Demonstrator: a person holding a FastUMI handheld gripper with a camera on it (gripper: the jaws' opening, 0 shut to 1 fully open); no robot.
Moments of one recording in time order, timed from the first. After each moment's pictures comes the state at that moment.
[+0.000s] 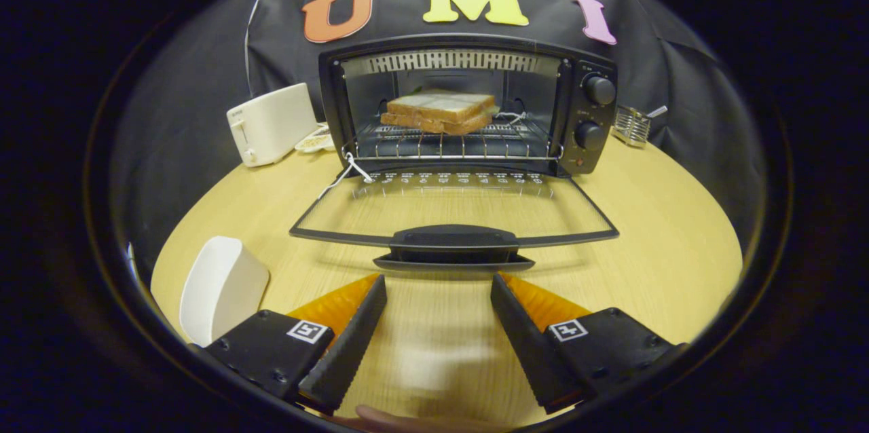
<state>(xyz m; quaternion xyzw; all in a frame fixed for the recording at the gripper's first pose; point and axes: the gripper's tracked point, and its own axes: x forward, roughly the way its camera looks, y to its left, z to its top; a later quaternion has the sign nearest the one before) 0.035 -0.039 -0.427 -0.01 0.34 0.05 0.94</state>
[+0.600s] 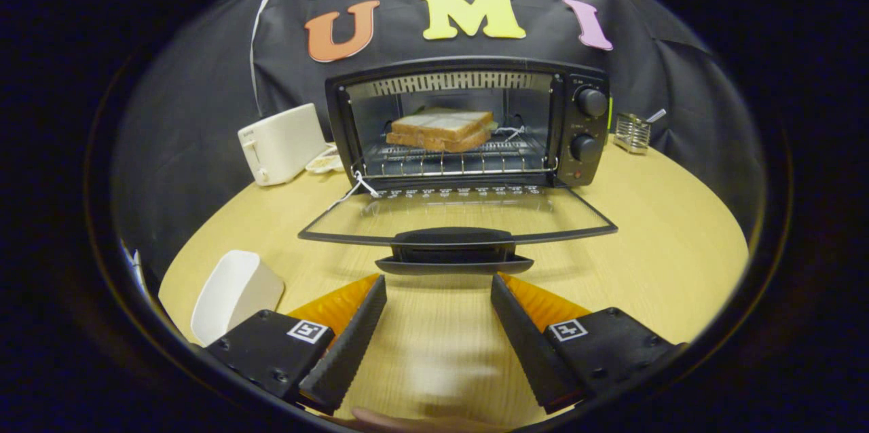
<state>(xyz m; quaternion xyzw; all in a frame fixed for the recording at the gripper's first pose) 0.034 -0.043 -0.407 0.02 0.28 0.07 0.96</state>
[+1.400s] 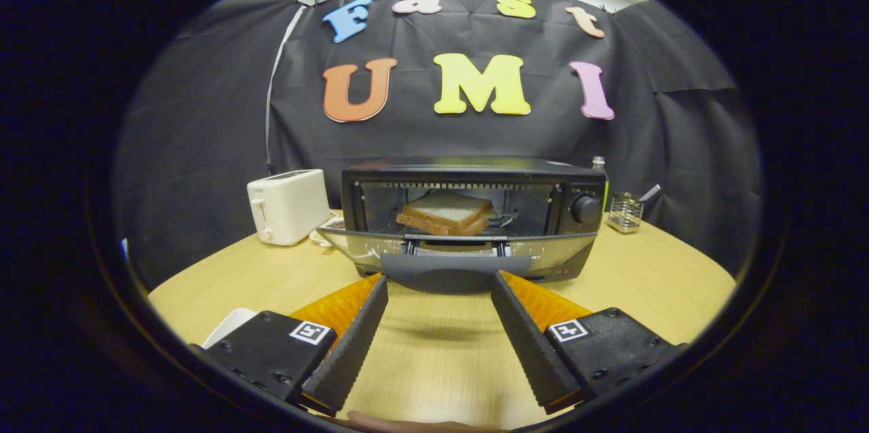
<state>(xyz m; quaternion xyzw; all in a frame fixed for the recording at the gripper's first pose) 0.058 -0.037 -0.320 -0.01 0.13 0.07 0.99</state>
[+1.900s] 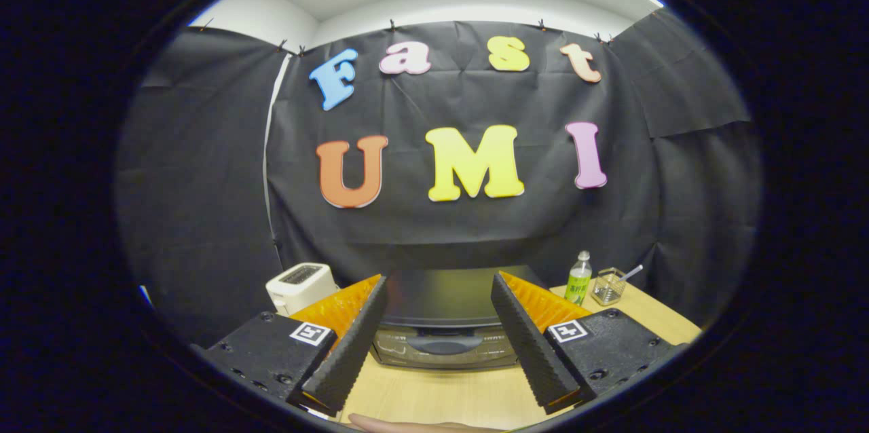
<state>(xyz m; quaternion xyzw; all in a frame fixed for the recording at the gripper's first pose) 0.043 -0.051 -0.072 0.02 0.03 0.07 1.00</state>
